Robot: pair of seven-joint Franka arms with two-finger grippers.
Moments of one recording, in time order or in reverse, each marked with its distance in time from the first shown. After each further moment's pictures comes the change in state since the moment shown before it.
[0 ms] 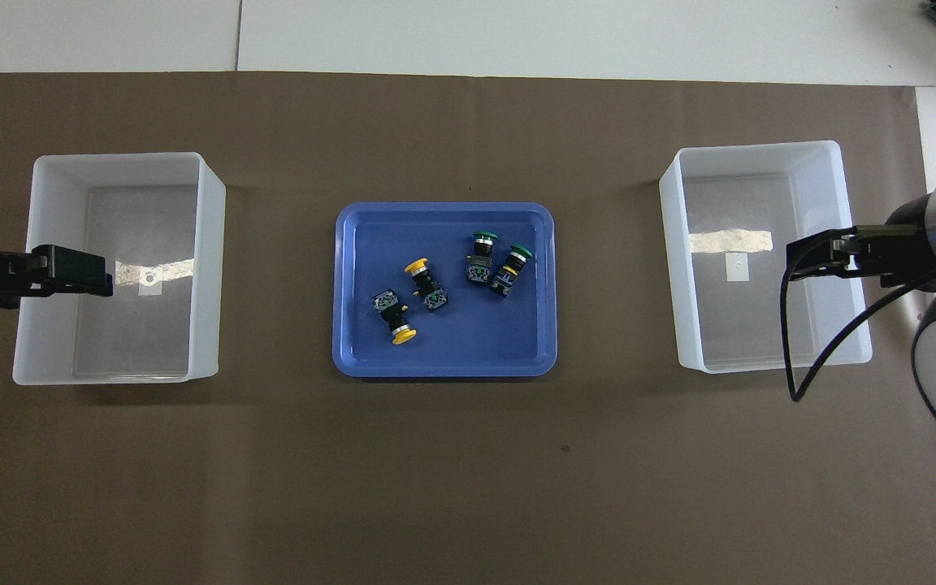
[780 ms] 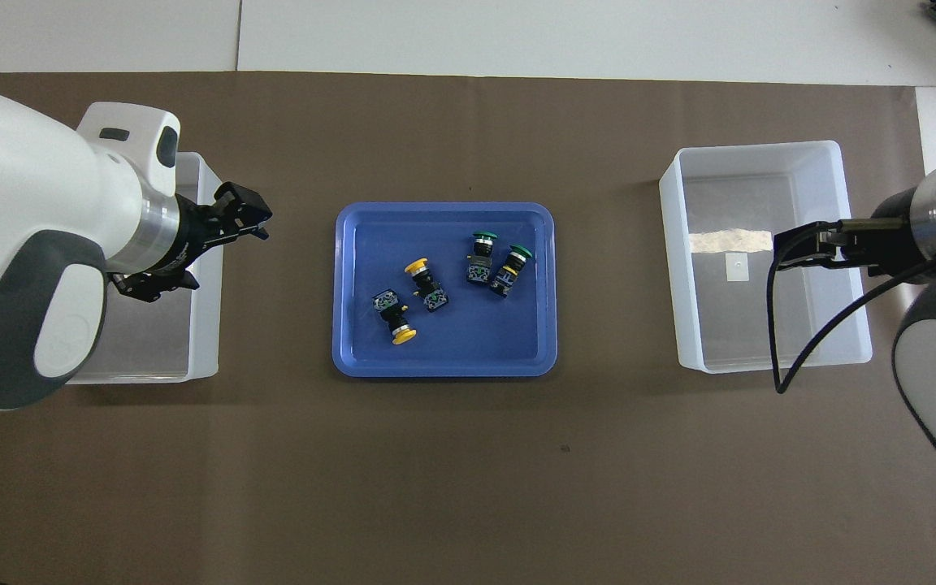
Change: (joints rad) left arm -0.239 0.189 -0.005 -0.014 0.021 0.244 -0.745; right arm 0.031 0.016 0.003 -0.002 0.000 0.064 0.045
